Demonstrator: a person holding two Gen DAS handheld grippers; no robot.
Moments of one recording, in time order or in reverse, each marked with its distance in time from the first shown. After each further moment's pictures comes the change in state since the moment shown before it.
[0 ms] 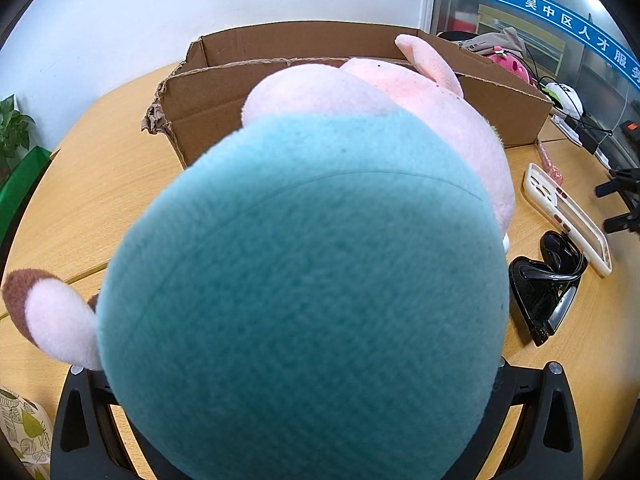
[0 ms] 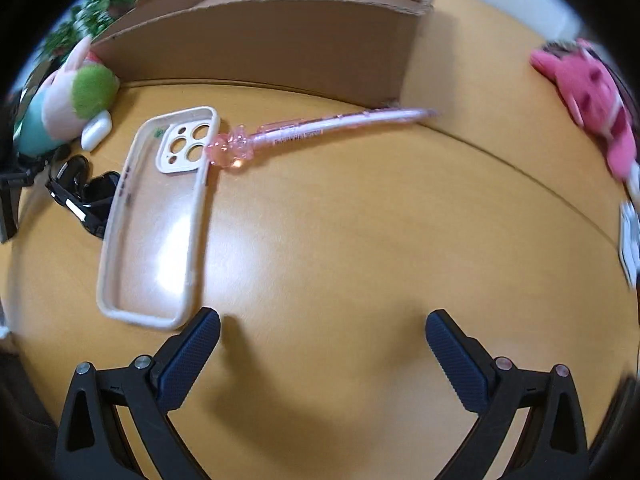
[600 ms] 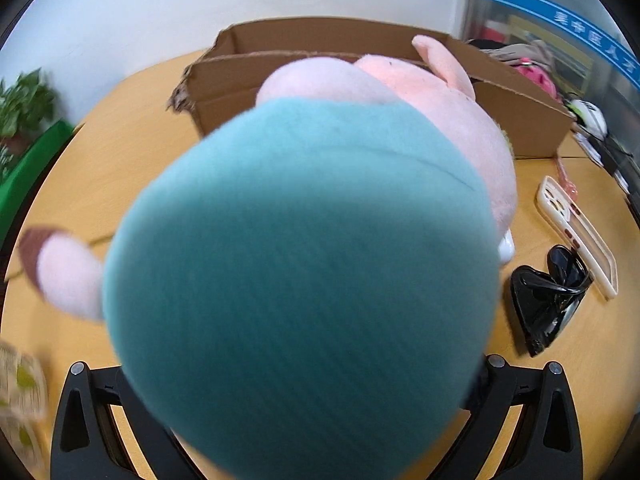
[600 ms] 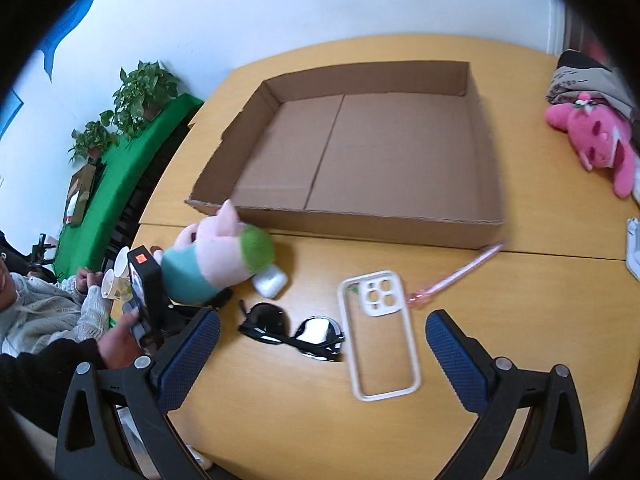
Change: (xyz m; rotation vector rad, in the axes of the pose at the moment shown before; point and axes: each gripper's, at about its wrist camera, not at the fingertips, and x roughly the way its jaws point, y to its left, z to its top) left arm -0.008 -0.011 -0.011 -0.111 0.036 0.079; right arm -0.140 0.092 0.087 0.177 -0.169 0.223
